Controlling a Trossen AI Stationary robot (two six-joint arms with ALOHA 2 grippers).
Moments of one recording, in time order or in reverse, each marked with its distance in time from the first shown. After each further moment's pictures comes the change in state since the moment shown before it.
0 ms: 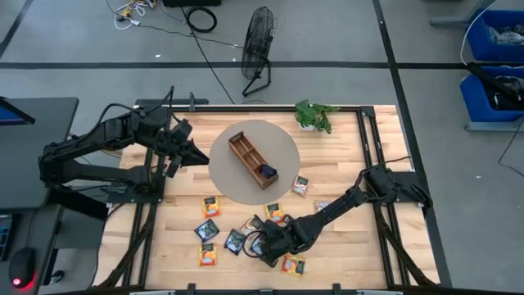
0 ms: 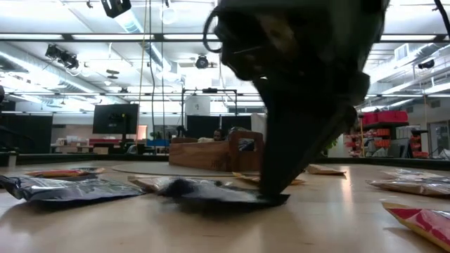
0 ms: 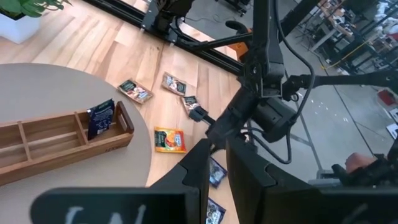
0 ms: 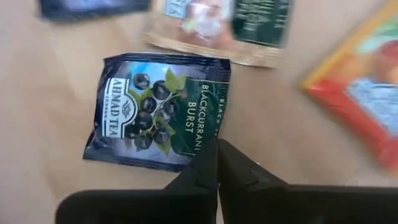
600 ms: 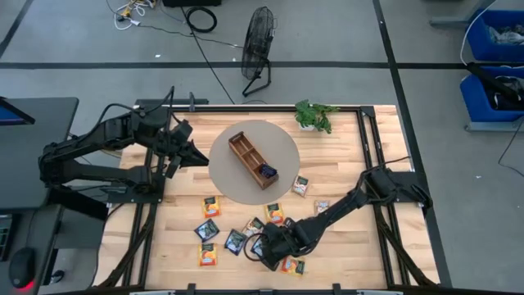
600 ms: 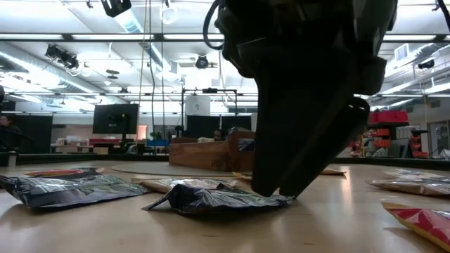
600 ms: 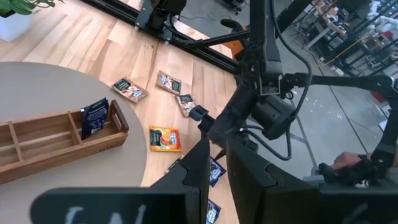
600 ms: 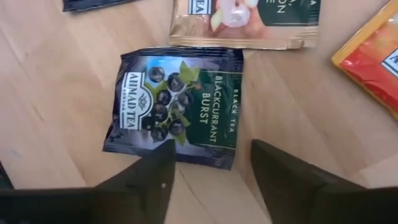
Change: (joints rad) left arm 0.000 0.000 0.000 0.001 0.024 0.001; right arm 0.015 0.048 0.011 0.027 -0.058 0.066
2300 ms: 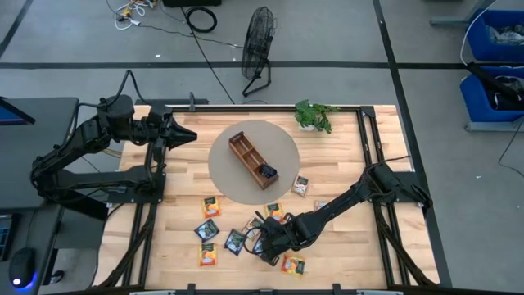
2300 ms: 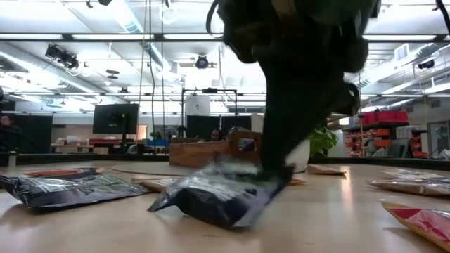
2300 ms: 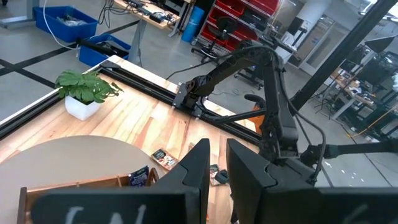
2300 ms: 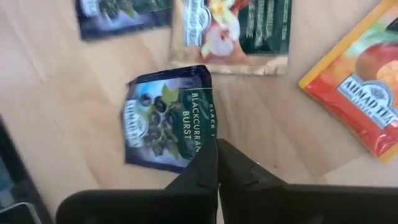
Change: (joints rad) left arm 0.159 -0.151 0.000 0.116 -0.091 -0.027; right arm -0.022 -0.102 -0.009 -0.030 0.005 -0.021
